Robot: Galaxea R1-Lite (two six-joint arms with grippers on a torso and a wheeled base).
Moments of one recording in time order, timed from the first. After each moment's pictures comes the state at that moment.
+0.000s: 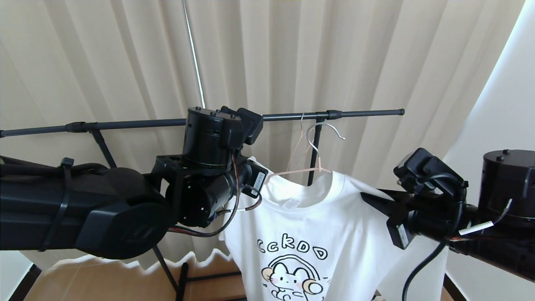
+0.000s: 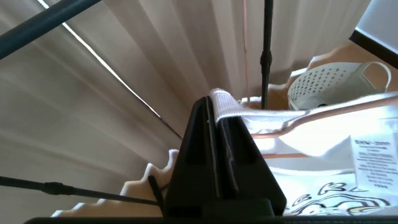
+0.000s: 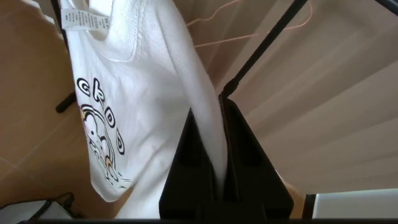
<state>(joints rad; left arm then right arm) -0.74 1.82 -1.09 -0.37 0.43 0.16 0.54 1.49 -0.56 -0.57 -0.05 -0.28</state>
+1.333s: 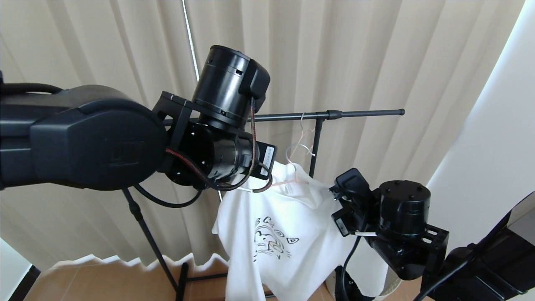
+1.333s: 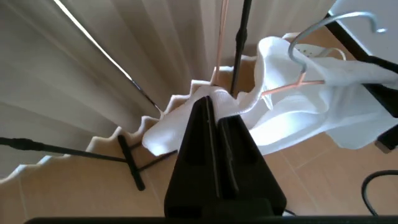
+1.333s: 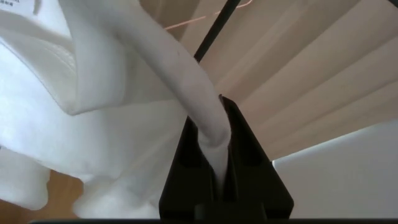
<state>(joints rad) -0.78 1.83 -1.52 0.27 0.43 -0.13 0.64 1.94 -0.56 -1.09 -0.49 -0.29</state>
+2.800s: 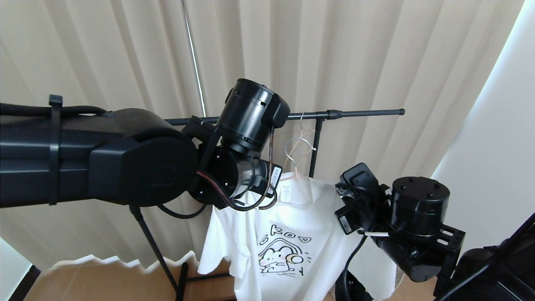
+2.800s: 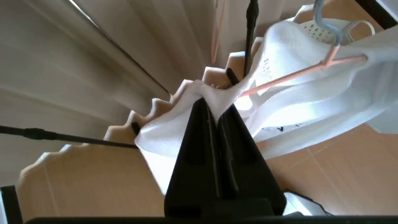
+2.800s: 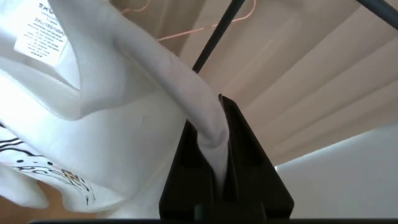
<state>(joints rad) -0.81 1.88 -1.48 0.27 0.49 -0.10 0.65 1.87 -0.53 -1.09 -0.44 -0.29</state>
